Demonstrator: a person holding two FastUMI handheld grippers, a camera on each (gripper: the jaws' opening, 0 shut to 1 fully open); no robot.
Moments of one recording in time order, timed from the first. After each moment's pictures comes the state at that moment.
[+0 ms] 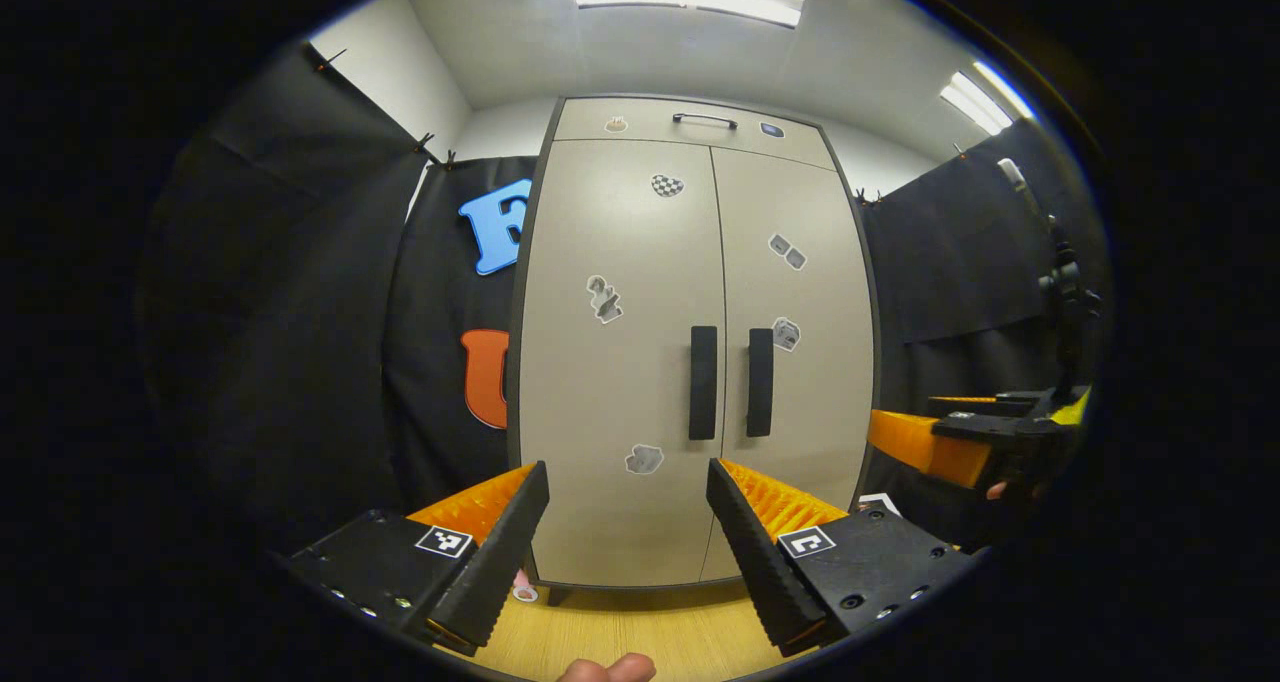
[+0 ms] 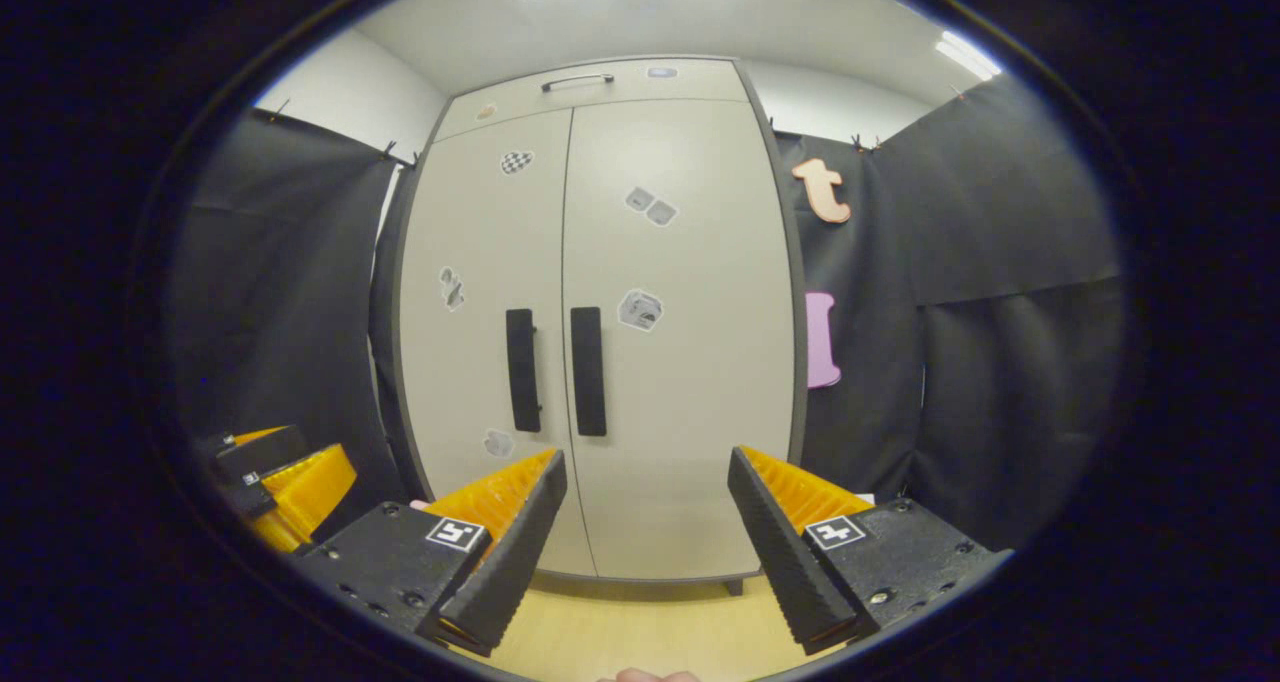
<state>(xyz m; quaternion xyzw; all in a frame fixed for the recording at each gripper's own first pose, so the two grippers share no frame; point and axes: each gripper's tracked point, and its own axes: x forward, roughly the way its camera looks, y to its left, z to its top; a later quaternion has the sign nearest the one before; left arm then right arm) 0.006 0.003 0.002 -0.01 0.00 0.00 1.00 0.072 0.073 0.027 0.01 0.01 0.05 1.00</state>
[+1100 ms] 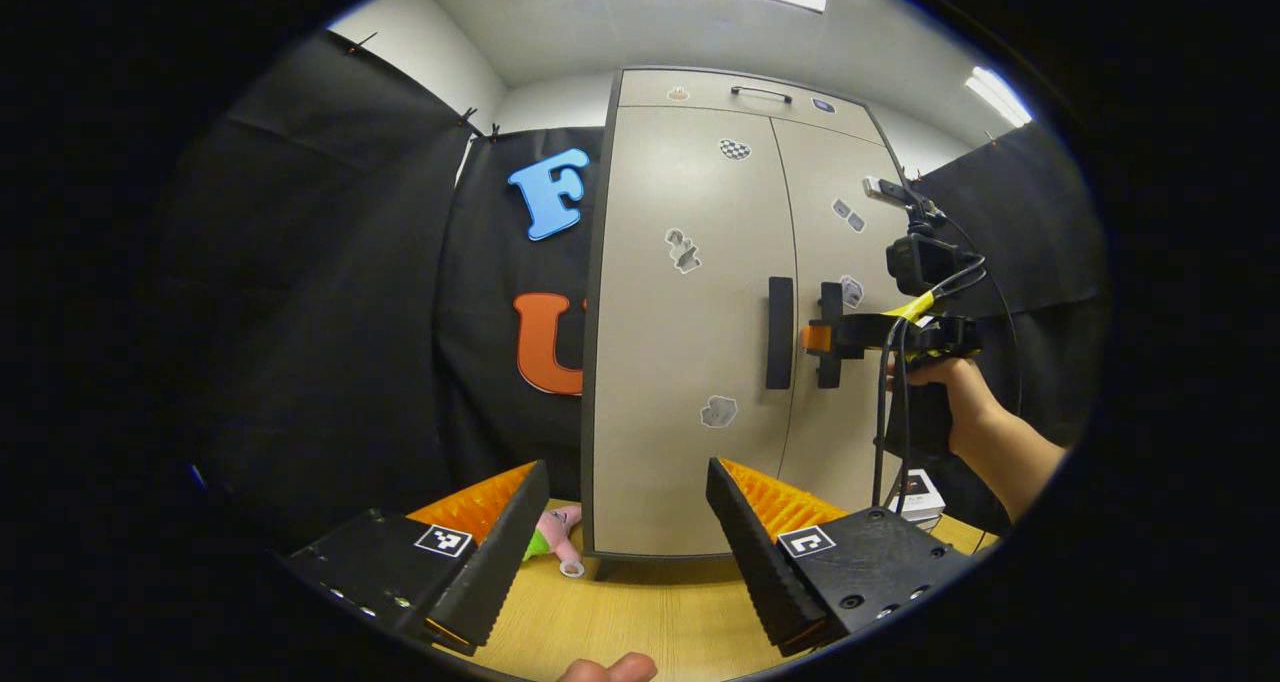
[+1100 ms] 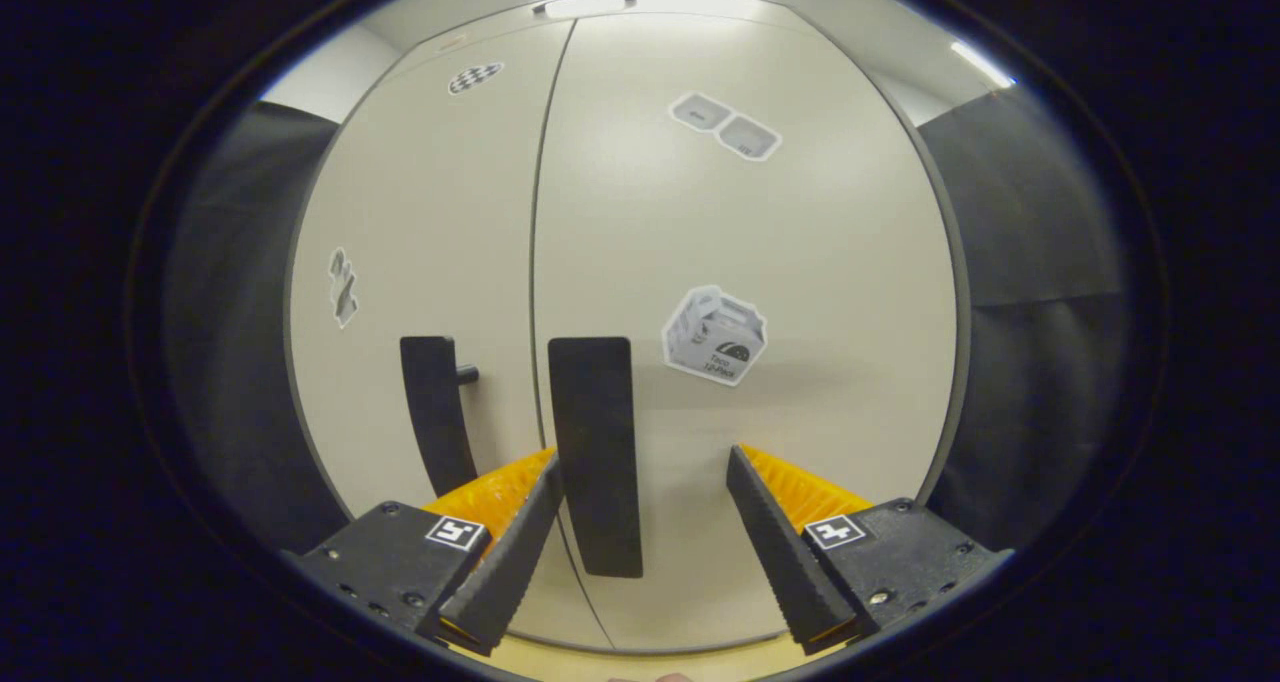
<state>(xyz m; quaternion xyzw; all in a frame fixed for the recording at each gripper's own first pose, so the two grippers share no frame) 0.004 0.059 -0.029 -0.01 0.04 0.06 1.00 0.243 0.116 0.059 0.00 0.01 0.01 1.00</state>
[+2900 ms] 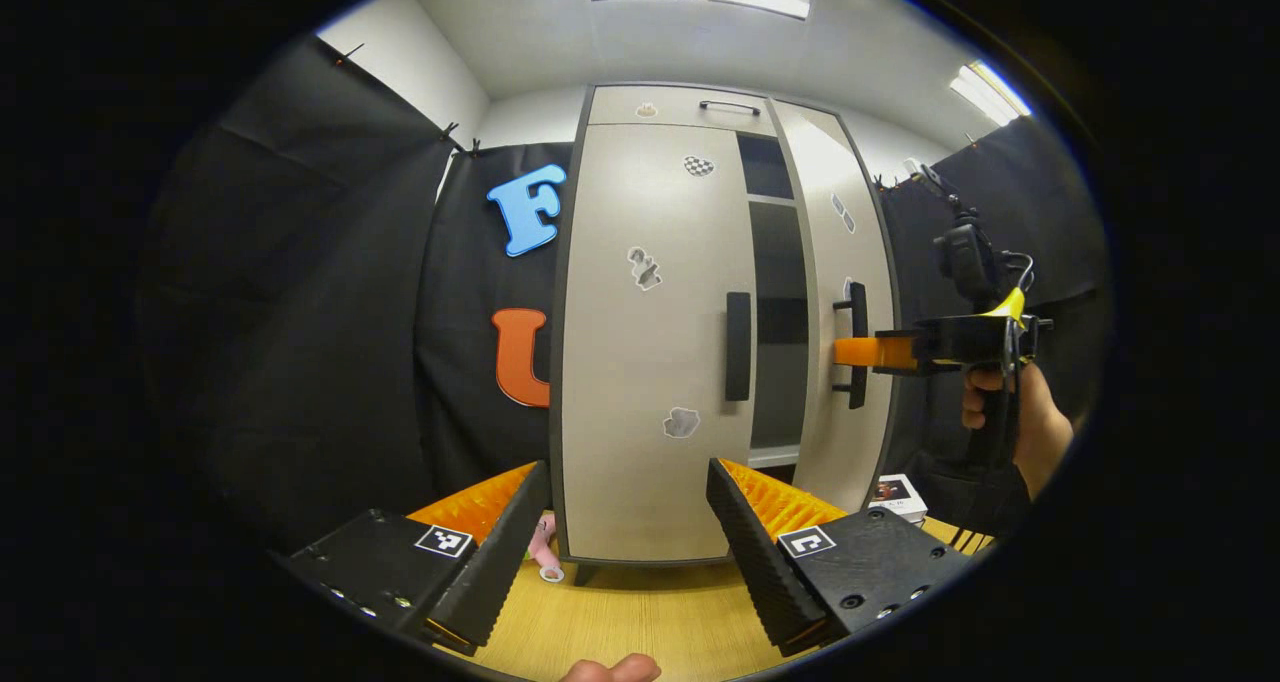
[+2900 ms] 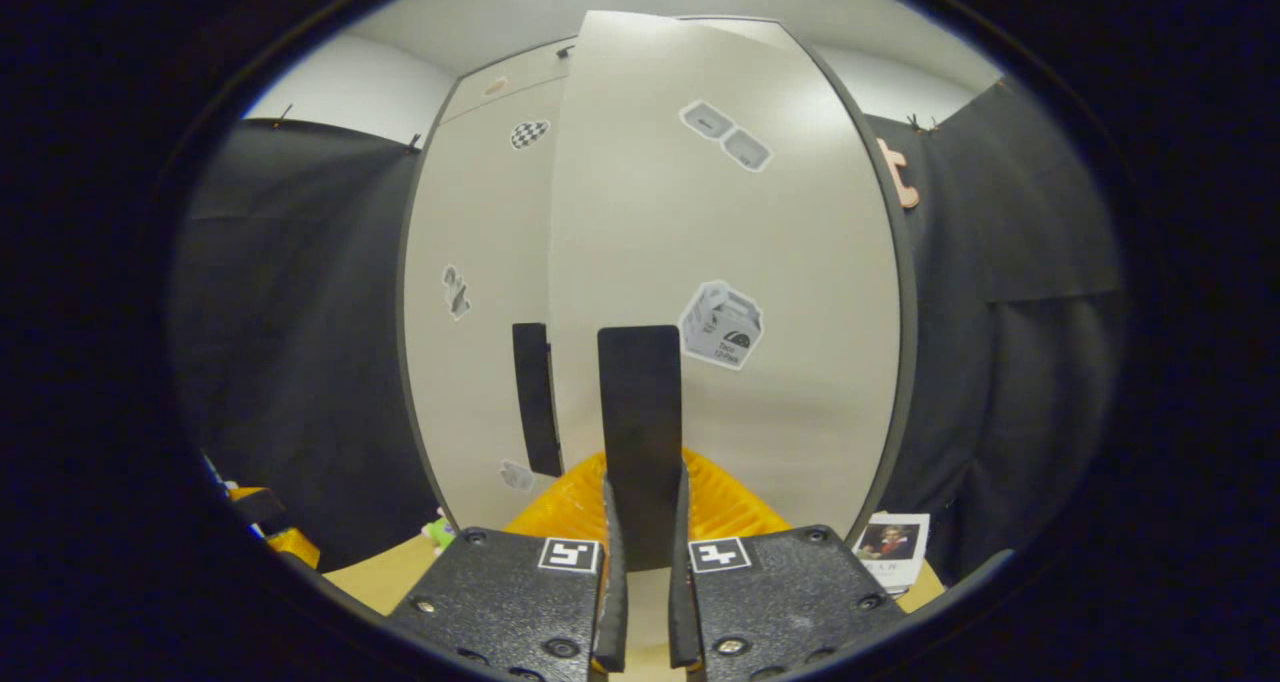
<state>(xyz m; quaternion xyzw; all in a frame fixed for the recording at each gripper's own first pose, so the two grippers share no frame) -0.006 0.023 -0.018 0.00 0.01 0.03 1.00 0.130 0.086 0.054 0.00 0.03 0.12 0.99</state>
